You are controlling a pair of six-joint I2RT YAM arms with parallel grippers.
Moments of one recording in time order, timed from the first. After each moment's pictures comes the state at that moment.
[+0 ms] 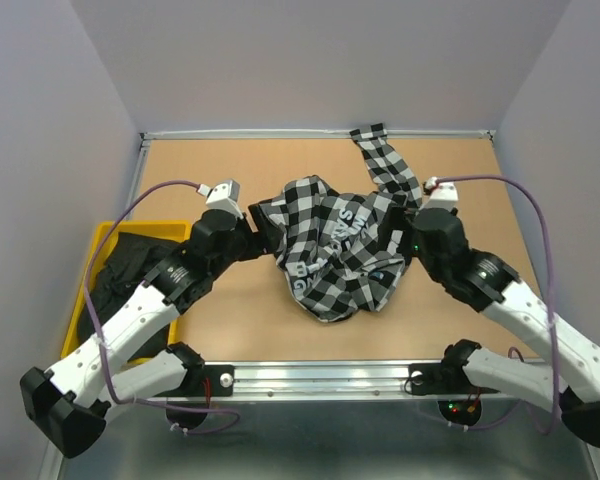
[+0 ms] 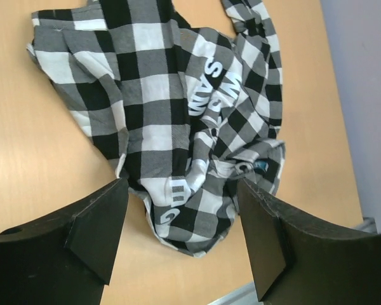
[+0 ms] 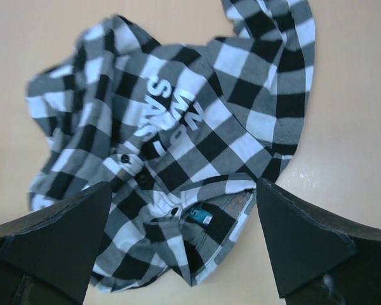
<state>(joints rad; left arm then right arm) -0.67 0.89 0.85 -0.40 -0.16 -0.70 0.71 0.84 0.96 -0.55 0.53 0.48</state>
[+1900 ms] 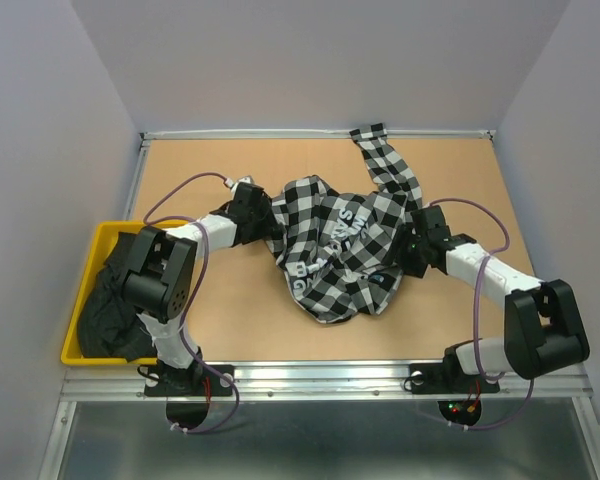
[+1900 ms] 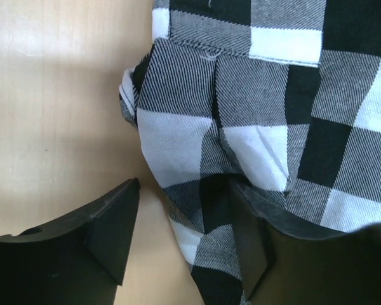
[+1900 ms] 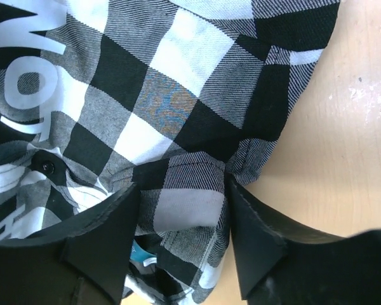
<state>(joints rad) -0.40 1.75 0.98 -0.10 -0.09 -0.67 0.26 1.36 0.72 -0.38 -0.09 0.68</state>
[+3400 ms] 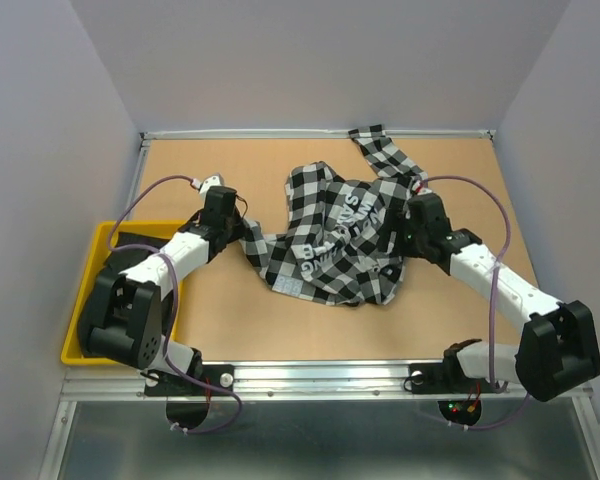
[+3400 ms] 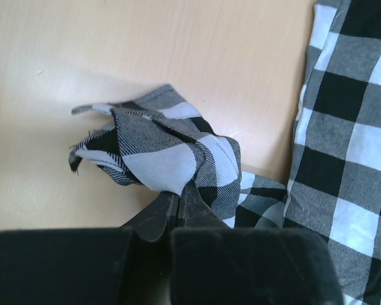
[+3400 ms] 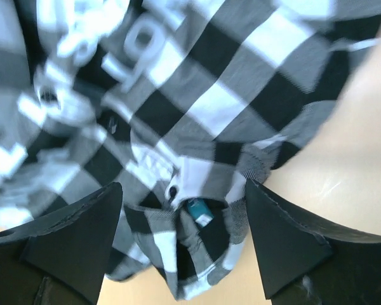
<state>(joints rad) -0.32 1.43 0.84 -0.15 -0.19 -0.65 0.33 1.25 0.84 -0.39 0.05 0.47</state>
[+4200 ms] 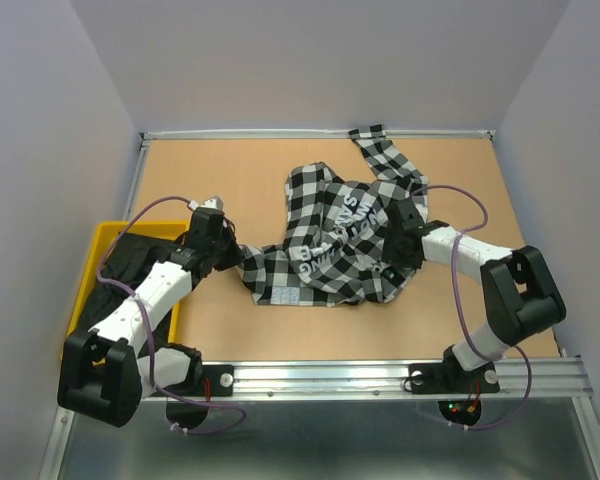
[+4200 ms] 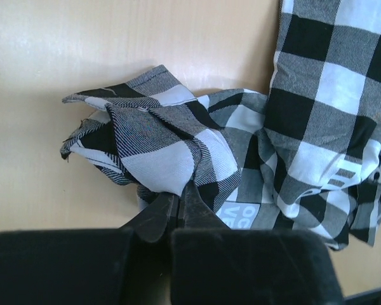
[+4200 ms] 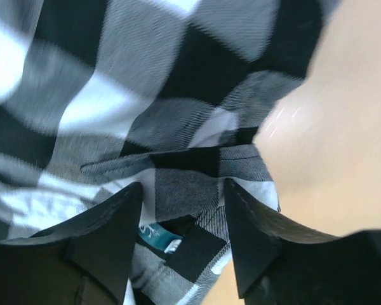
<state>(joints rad) -0.32 1.14 0.70 -0.39 0.01 -0.64 0.41 1.55 0.85 -0.44 0.29 0.58</state>
